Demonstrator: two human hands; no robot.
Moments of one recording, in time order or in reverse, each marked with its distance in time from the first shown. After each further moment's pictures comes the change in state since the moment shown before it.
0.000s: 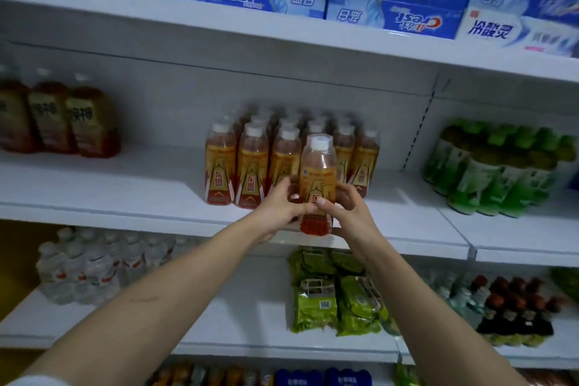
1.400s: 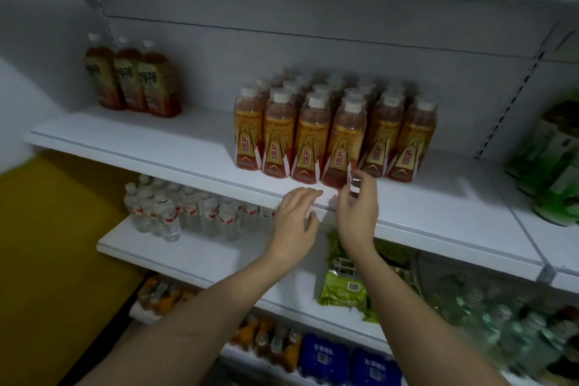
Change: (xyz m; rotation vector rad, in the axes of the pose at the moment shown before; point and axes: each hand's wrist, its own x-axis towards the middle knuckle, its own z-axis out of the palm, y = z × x) left_hand -0.025 -0.089 0.050 0.835 0.543 0.359; right_hand 0.039 0.069 0.004 -0.369 0.247 -0.304
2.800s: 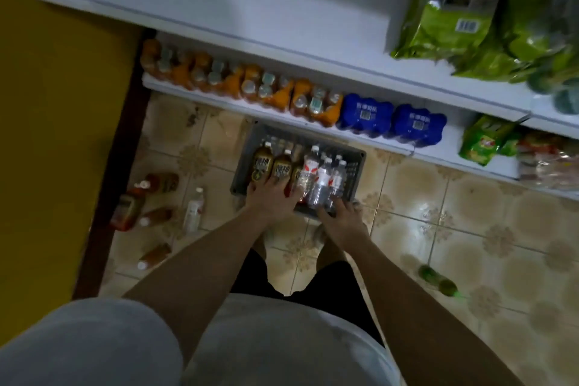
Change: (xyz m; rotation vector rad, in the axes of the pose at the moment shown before) left_hand -0.366 -0.219 0.019 0.320 -1.329 -0.881; right_hand -0.413 0.209 0.066 -0.641 -1.123 0.965
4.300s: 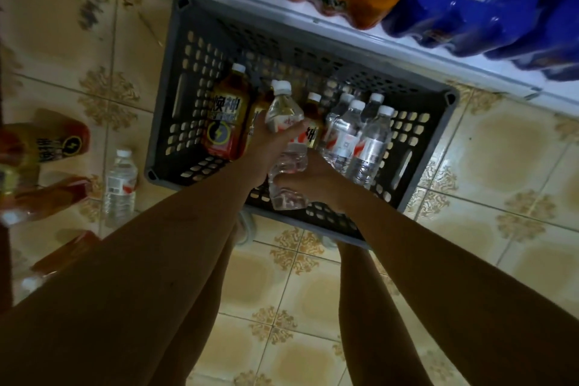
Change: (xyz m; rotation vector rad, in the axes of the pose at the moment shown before) left_hand 0.368 -0.048 0.192 -1.310 0.005 -0.254; right_hand 0.373 0.081 0.167 0.455 -0.413 -0.111
